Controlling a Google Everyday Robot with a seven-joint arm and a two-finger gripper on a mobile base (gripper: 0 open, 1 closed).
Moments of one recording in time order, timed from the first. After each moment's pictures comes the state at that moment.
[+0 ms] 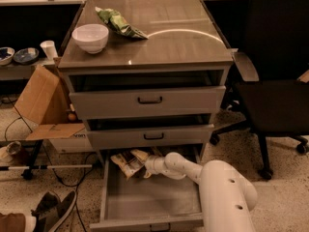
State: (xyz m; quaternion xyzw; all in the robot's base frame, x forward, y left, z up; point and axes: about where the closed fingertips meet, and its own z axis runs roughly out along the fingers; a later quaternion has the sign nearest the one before) arm 0.706 0.076 0.194 0.31 0.83 0.47 0.06
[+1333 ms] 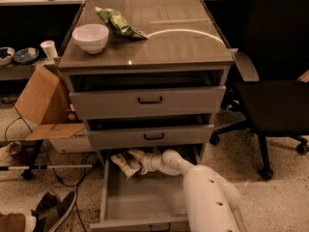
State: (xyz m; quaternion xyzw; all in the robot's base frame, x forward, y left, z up) arm 0.731 0.096 0.172 0.29 0.82 0.49 0.03
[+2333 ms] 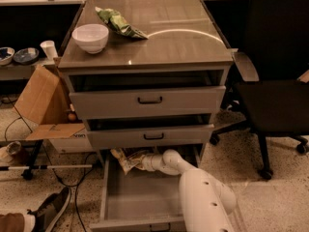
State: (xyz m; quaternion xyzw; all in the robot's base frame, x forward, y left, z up) arm 0.734 0.100 0.163 0.29 0.82 0.50 0.02
